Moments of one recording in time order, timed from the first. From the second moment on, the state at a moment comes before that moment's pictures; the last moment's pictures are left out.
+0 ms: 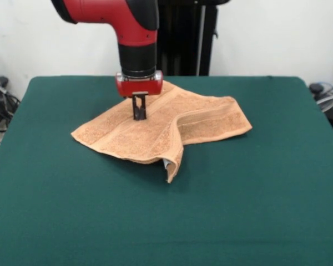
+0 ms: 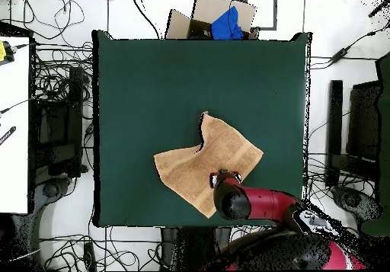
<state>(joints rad) -0.63 -0.44 0.09 1.96 -0.54 -0.06 1.57</state>
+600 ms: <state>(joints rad) -0.70 -0.44 0.10 1.95 -0.58 -0.05 1.57</state>
